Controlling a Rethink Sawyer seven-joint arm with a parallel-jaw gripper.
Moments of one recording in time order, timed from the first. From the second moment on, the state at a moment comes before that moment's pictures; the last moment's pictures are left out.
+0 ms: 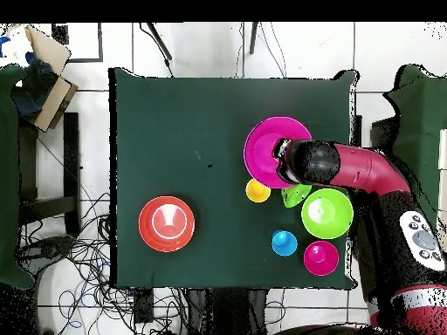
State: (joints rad) arm -0.70 -0.57 0.35 1.48 -0.41 0.62 1.98
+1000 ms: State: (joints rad) arm -0.70 -0.57 0.38 1.49 -0.36 0.62 1.98
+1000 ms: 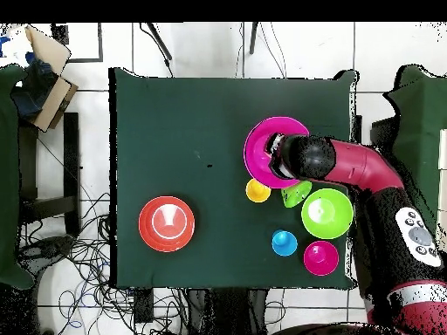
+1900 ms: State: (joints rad) arm -0.69 -0.57 0.38 1.49 -0.36 0.62 1.98
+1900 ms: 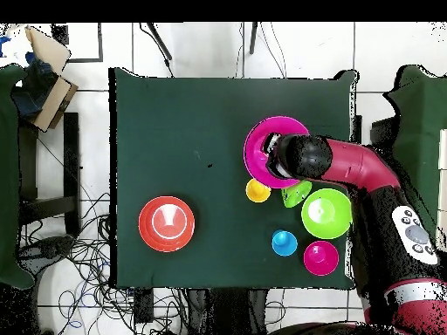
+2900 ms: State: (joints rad) arm -0.67 -0.55 0.38 1.49 -0.36 0.48 1.98
